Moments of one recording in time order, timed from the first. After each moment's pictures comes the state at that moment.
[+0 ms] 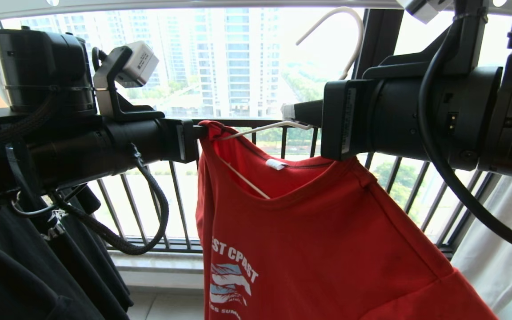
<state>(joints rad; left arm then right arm) -0.51 1.50 -1.11 -0.29 -0.05 -0.11 0.92 1.53 -1.42 0.01 -0.22 0.14</state>
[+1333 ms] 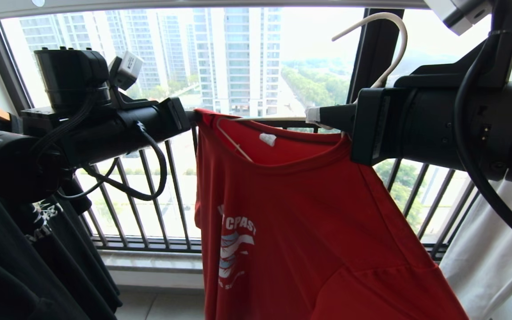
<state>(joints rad) -0.32 1.67 -1.20 -0.47 -0.26 -0.45 0.87 1.47 -1.32 -0.05 -0.22 0.14</state>
